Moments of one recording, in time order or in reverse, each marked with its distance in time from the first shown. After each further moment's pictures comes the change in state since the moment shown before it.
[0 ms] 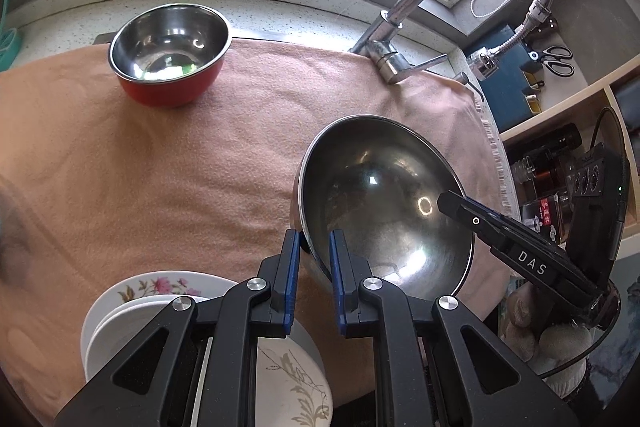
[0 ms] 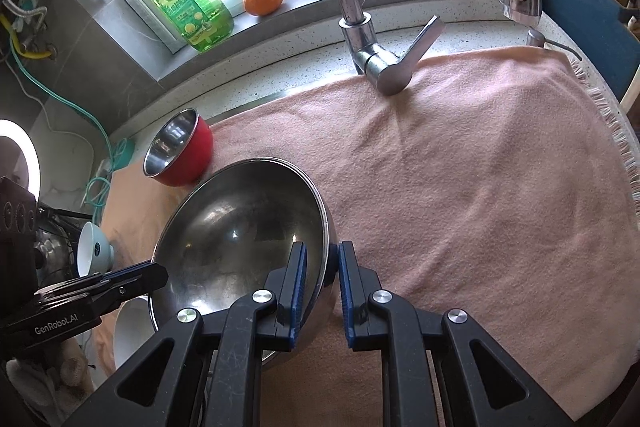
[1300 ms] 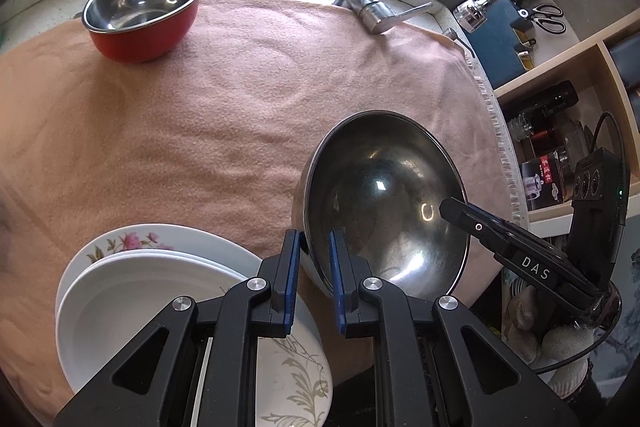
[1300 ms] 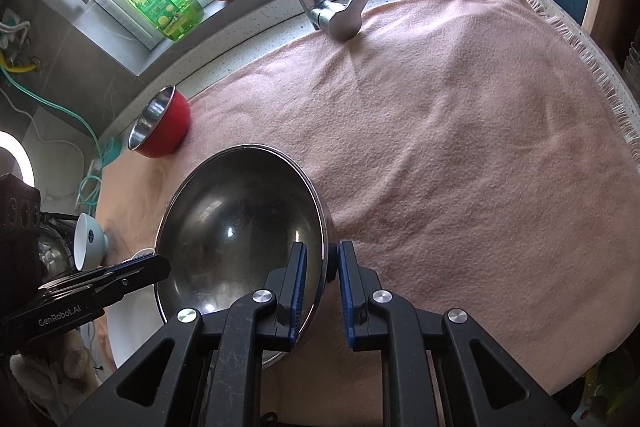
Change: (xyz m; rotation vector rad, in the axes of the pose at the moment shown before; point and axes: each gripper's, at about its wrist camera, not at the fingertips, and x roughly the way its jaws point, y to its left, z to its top) left arm 0.016 -0.010 -0.029 0.055 0.087 -0.019; right arm -0.008 -0.023 -0.052 0.109 0.039 -0.017
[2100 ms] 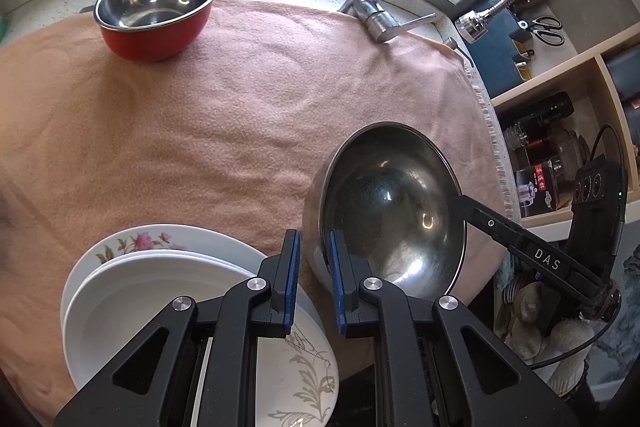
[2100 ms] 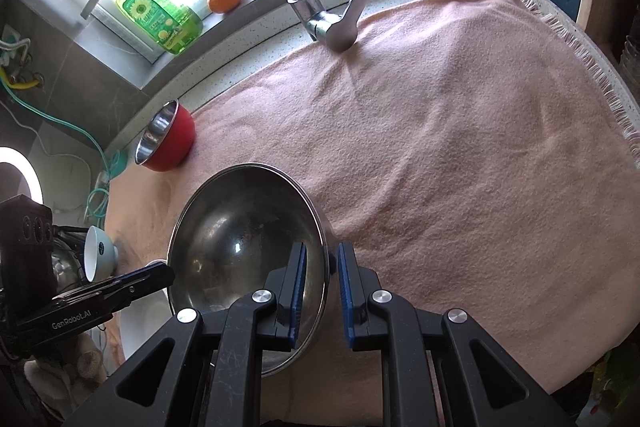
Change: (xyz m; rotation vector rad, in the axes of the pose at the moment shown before) left arm -0.009 0.013 0.001 -0.034 -0.009 -0.033; right arm -0.012 -0.004 0.006 0.040 -0.024 0.022
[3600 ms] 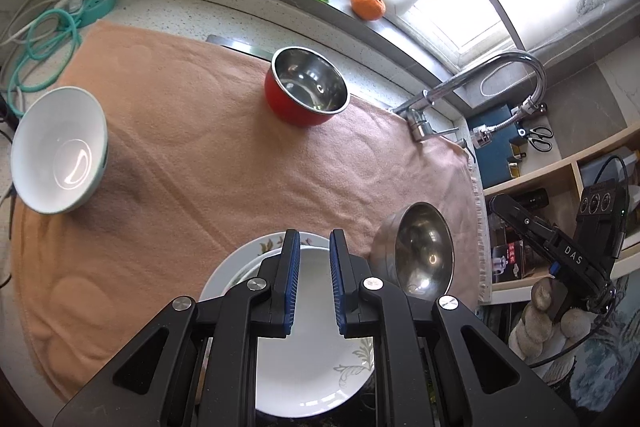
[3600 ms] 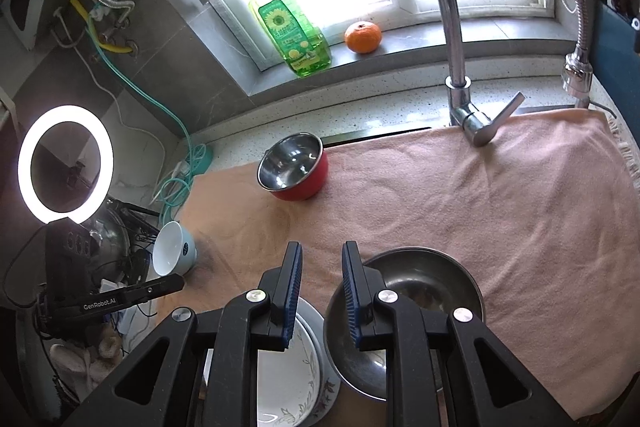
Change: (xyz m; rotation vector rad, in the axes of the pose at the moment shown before) left arm -0.122 0.099 -0.018 -0.219 -0.224 -0.027; right arm -0.044 0.138 0.035 -0.272 -0.073 0.166
